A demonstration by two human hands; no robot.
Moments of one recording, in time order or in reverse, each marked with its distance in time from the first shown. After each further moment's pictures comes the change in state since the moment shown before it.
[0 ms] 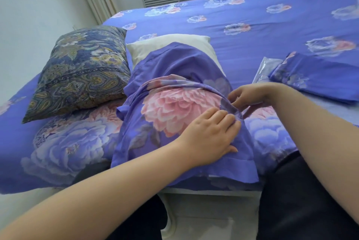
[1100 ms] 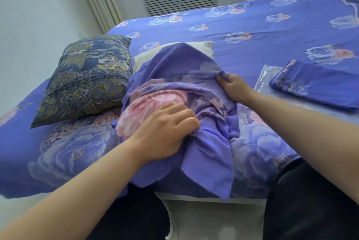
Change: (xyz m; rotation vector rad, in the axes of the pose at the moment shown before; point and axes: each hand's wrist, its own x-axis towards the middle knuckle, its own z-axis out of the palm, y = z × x) left_hand -0.060 -0.057 -0.058 -0.272 0.324 -0.065; right_hand 0.049 -0.019 0.002 0.151 0.745 -0.445
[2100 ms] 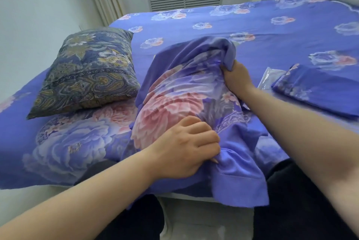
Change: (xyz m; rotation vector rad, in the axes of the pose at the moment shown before) left_hand -0.004 0.023 0.023 -0.016 -0.006 0.153; right_hand 0.028 -0.022 0.008 -0.179 0.258 -0.015
